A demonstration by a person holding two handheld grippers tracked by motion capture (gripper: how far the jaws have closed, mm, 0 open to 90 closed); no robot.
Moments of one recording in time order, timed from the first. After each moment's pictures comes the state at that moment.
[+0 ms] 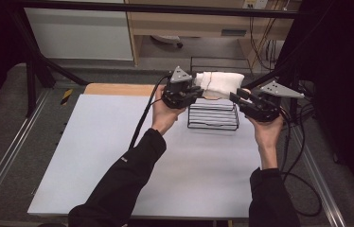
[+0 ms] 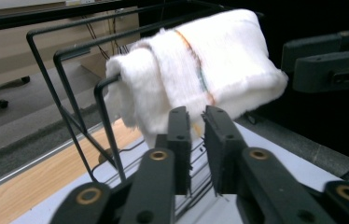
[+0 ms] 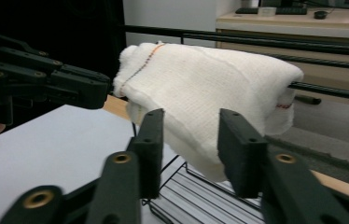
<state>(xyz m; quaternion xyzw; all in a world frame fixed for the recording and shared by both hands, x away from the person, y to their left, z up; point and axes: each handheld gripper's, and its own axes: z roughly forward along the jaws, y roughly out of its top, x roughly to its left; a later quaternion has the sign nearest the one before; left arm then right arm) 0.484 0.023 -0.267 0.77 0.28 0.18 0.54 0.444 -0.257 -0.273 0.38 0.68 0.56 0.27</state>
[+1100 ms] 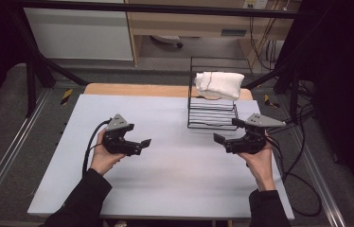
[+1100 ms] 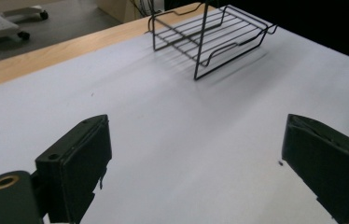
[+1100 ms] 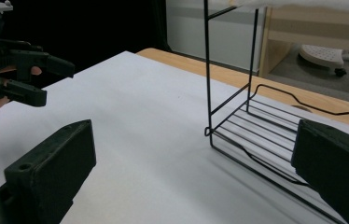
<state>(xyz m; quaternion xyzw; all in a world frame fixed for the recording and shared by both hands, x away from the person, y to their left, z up) 0.414 0.189 -0.373 0.79 0.35 0.16 0.48 0.401 -0.235 -0.340 0.36 0.73 0.55 0.18</state>
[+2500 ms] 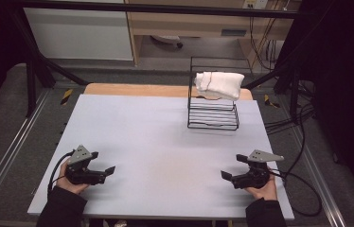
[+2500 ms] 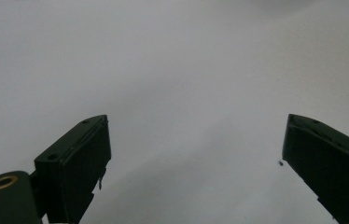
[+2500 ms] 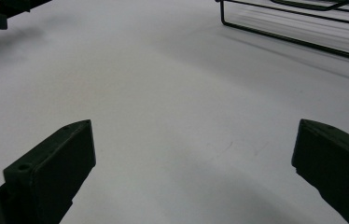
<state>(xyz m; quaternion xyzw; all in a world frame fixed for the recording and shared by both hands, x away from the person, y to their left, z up) 0.358 0.285 -0.437 0.79 0.39 0.18 0.43 0.355 -0.271 -0.441 0.38 0.77 0.49 0.12</state>
